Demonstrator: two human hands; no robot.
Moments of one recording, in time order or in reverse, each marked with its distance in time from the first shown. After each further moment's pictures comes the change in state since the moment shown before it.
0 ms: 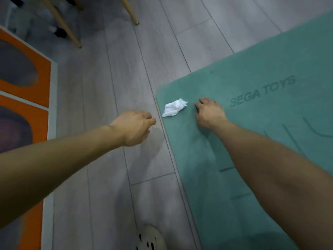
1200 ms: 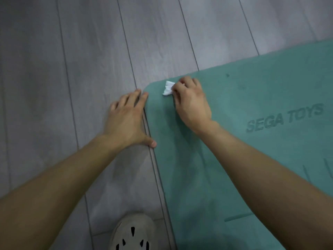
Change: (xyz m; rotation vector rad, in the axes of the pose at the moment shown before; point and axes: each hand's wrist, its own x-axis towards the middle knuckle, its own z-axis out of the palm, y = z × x) left_hand 0.143 -0.047 0.100 -0.532 0.106 -0.384; right_hand 0.117 -0.059 0.016 0.106 0.386 -0.240
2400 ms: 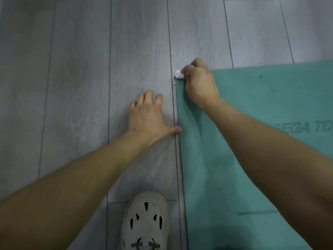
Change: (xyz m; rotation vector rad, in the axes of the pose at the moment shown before) left_hand -0.054 -0.004 0.028 -0.110 0.154 -0.232; right_hand 0.040 -0.054 0.019 0.032 -0.156 -0.010
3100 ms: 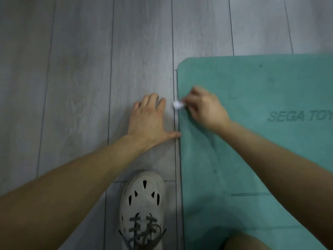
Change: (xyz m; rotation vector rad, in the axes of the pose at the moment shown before) left_hand -0.051 -0.002 0.020 0.031 0.004 0.126; right_hand -0.107 0.009 -0.019 0.023 -0.176 -0.316
